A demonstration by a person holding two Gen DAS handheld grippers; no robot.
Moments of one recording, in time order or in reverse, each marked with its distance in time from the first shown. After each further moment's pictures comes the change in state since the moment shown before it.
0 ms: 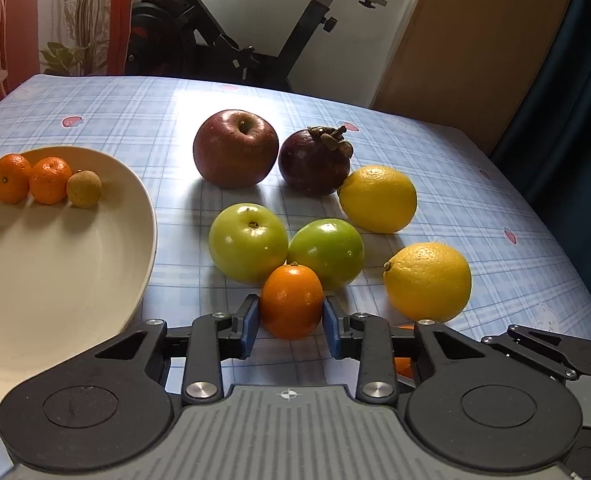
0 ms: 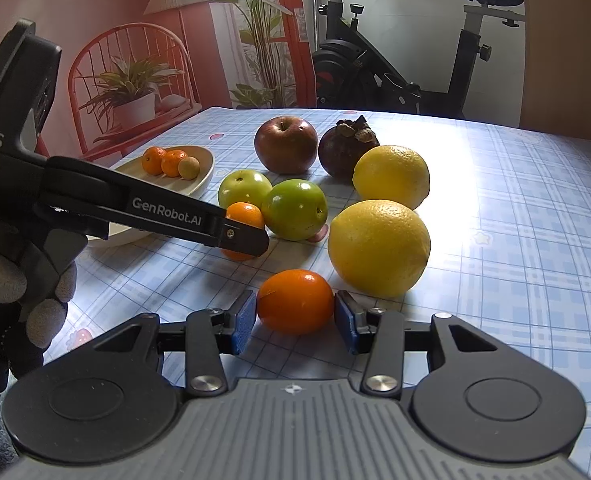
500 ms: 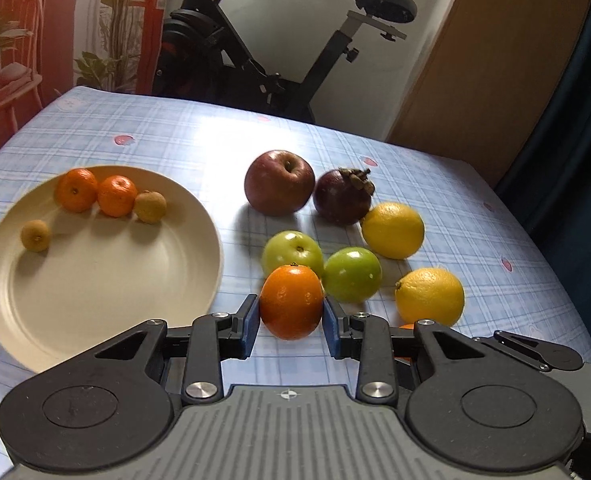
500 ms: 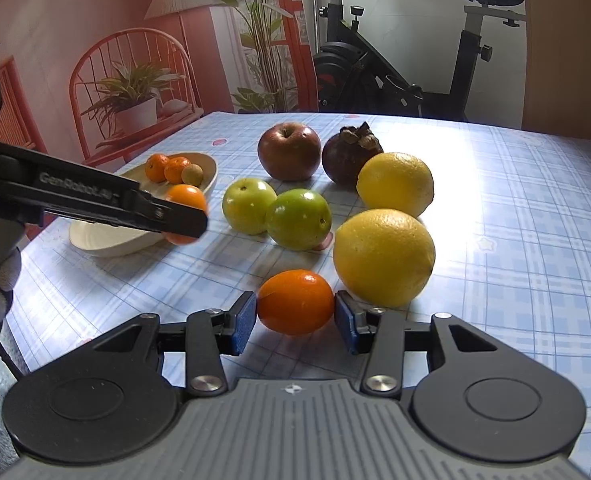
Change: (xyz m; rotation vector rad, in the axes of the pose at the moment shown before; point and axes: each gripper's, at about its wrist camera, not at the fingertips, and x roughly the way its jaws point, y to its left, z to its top) left arm -0.057 0.027 0.004 -0.076 -0.070 0.034; right arm -0.003 0.004 0.008 0.011 -0.020 0.016
